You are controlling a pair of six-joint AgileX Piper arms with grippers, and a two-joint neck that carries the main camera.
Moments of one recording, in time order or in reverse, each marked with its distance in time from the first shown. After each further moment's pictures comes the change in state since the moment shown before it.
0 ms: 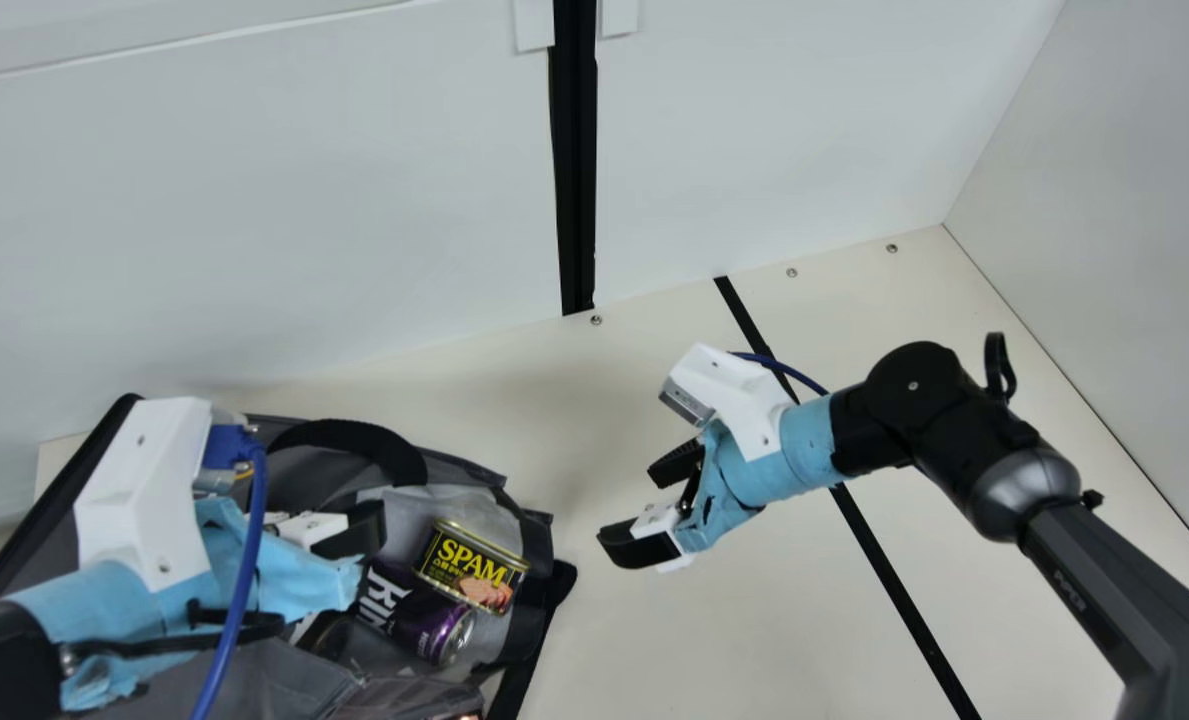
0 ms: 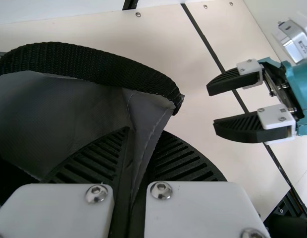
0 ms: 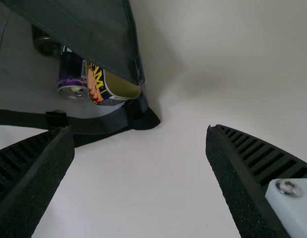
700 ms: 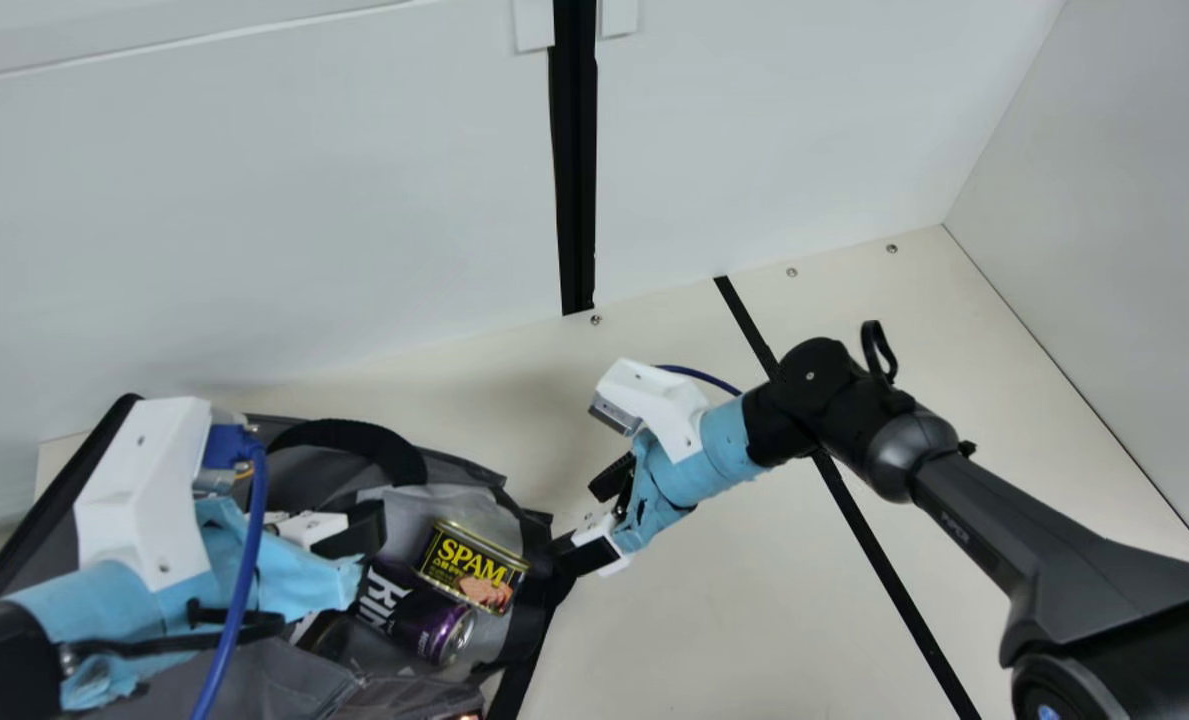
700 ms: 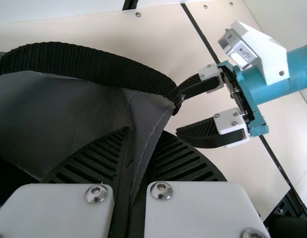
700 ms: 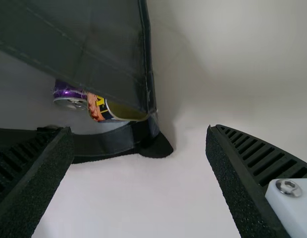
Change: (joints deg) left arm 0.0 0.0 0.0 0.0 0.0 0.0; right arm 7.5 10.5 -4.9 2.5 -2.5 -1.7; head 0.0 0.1
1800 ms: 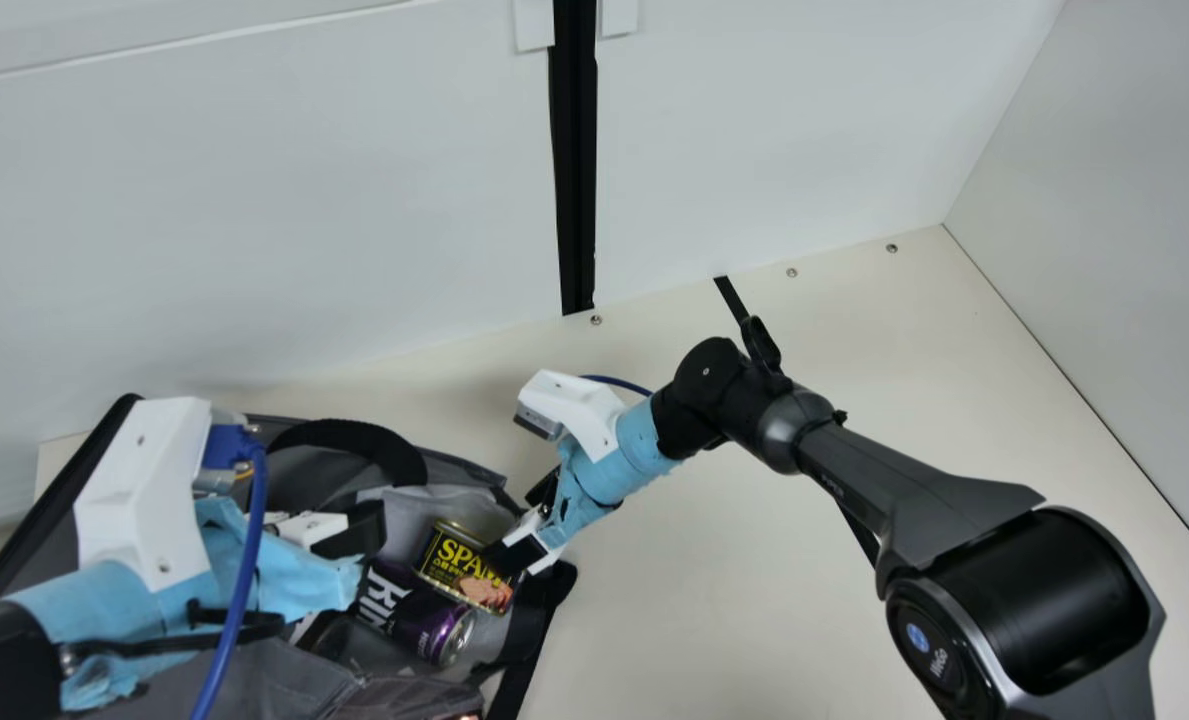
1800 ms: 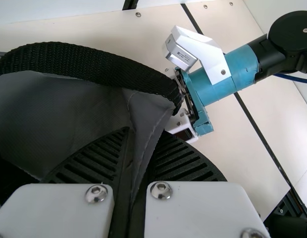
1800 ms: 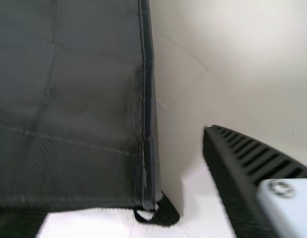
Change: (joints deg) left arm 0.0 0.0 0.0 0.0 0.0 0.0; right arm 7.4 11.8 -9.2 2.2 -2.0 1.9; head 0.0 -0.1
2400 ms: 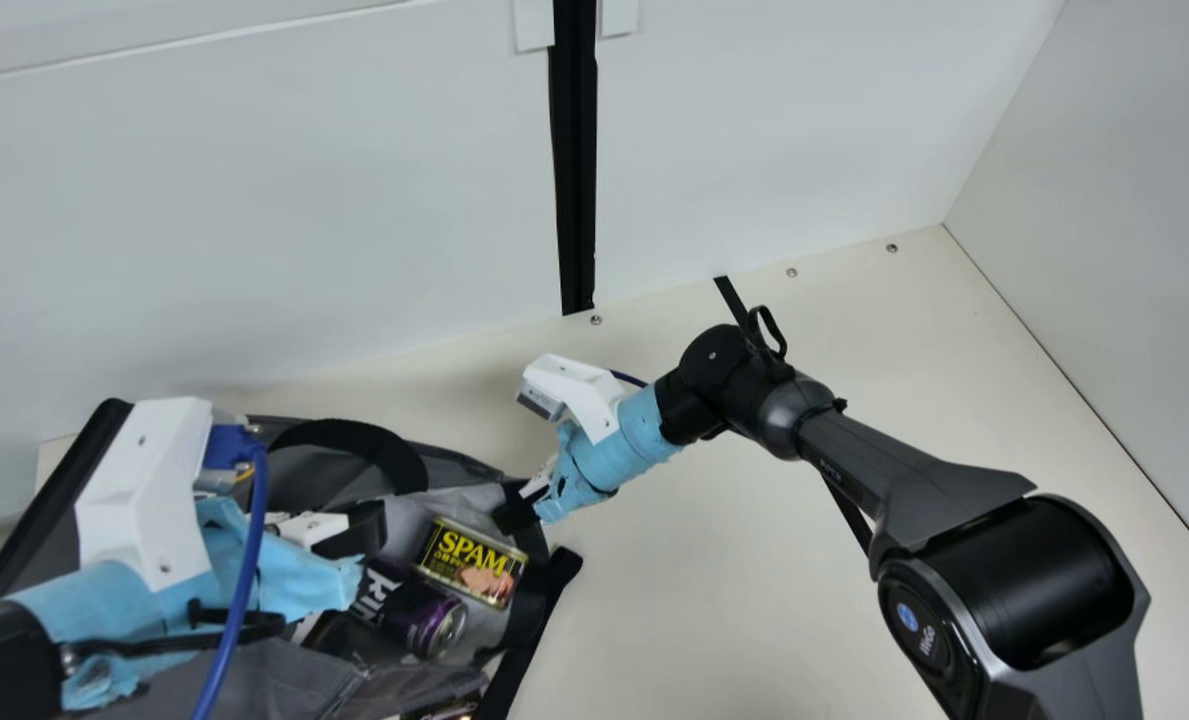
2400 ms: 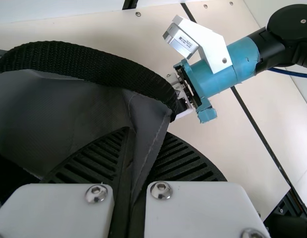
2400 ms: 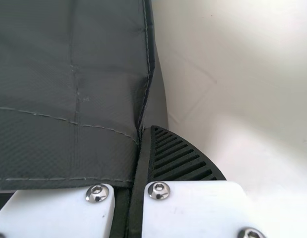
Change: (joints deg) left arm 0.0 0.0 0.0 0.0 0.0 0.0; right arm -2.4 1.5 -2.0 4.7 5.1 2.8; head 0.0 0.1
